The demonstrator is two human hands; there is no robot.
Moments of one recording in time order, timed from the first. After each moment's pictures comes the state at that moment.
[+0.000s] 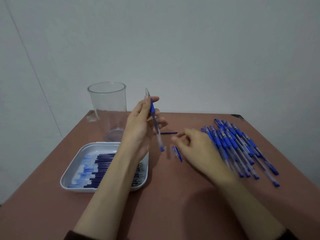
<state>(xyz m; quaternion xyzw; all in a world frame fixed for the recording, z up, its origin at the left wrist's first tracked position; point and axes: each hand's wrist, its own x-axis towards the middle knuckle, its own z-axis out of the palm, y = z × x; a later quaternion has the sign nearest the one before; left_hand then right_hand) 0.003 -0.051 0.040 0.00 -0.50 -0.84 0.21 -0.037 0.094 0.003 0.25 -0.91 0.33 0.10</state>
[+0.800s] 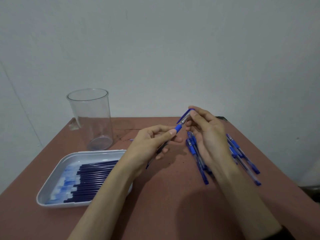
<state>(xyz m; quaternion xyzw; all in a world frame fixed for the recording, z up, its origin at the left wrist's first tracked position) 0.007 -0.022 0.029 -0.04 -0.66 -0.75 0.05 -0.048 0.116 0.038 0.15 -0.52 0.84 0.03</state>
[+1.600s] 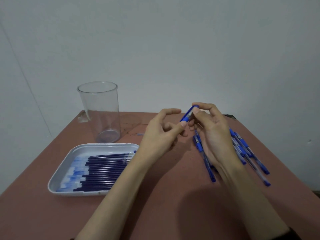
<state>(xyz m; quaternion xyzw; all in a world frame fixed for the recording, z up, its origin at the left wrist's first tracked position) 0.003 -0.012 0.029 -0.04 -0.70 -0.70 0.16 -0.043 0.109 0.036 0.20 -0.58 0.79 0.04</state>
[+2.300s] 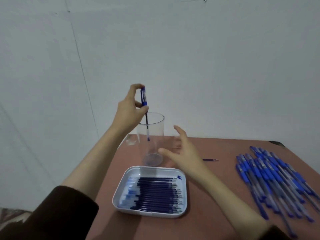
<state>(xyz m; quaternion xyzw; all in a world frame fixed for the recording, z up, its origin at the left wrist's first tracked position) 0.020 -0.173 0.126 0.11 -0.85 -0.37 0.37 -0.029 -0.010 0.029 0.32 -0.78 0.53 -0.03</state>
